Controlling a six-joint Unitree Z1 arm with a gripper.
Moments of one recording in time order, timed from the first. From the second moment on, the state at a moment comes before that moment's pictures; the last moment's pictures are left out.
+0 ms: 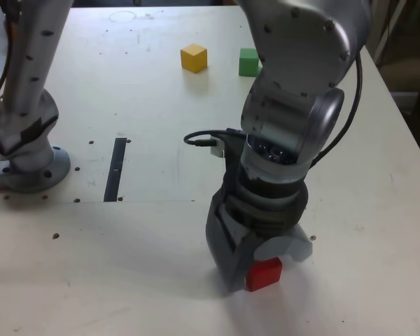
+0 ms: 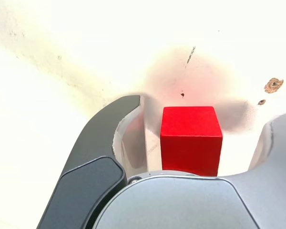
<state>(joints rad) -0.51 2.18 -1.66 1.18 -0.07 -0.88</state>
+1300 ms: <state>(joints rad) -0.49 2.14 -1.86 1.39 0.03 -0.73</state>
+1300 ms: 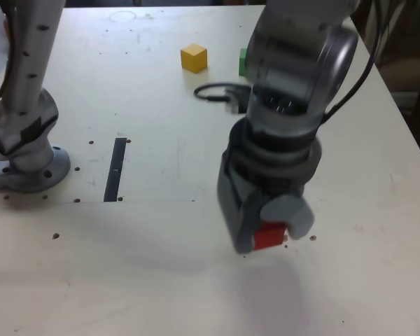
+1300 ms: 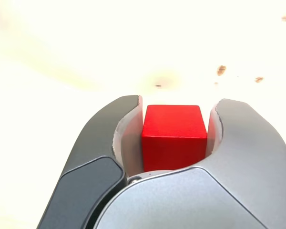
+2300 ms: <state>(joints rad) -0.18 1.95 -1.54 1.29 0.11 -0.26</state>
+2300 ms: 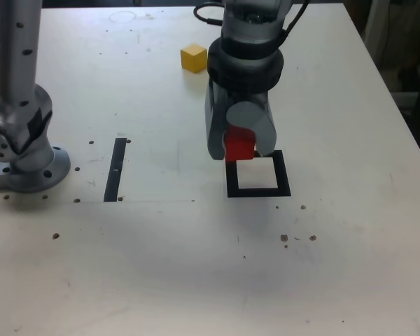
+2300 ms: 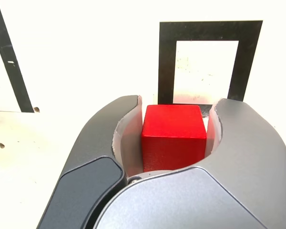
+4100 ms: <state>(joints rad) -0.04 2.08 -1.44 1.10 -0.02 -0.10</state>
